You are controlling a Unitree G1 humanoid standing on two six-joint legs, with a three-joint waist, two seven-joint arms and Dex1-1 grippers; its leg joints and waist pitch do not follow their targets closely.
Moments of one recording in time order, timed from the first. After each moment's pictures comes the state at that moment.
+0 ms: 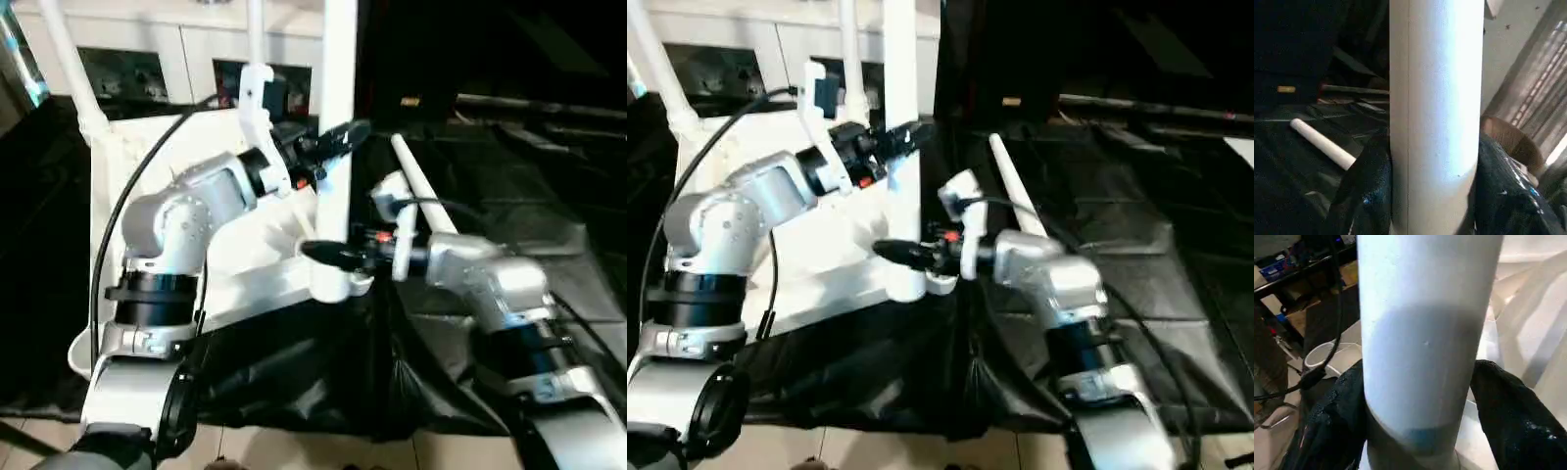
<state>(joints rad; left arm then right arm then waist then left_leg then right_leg) -0.83 0.15 0.10 0.16 -0.58 0.78 -0.55 -0.63 -0.24 0.12 0.31 0.42 0.65 0.92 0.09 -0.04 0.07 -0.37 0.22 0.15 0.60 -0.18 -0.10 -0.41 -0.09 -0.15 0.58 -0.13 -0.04</state>
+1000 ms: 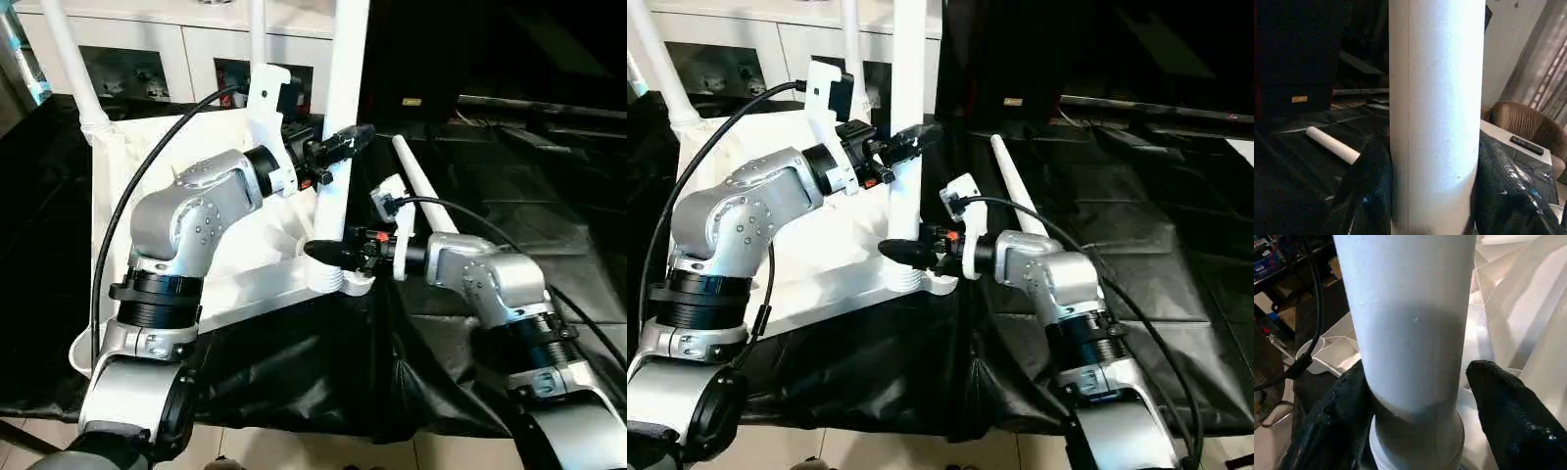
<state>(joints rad) -0.83 0.17 0.03 0.14 -0.51 0.72 -0.56 -0.65 -0.25 0.12 0.34 0.42 0.70 0.90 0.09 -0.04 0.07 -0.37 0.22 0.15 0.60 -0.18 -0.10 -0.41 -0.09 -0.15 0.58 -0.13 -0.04</state>
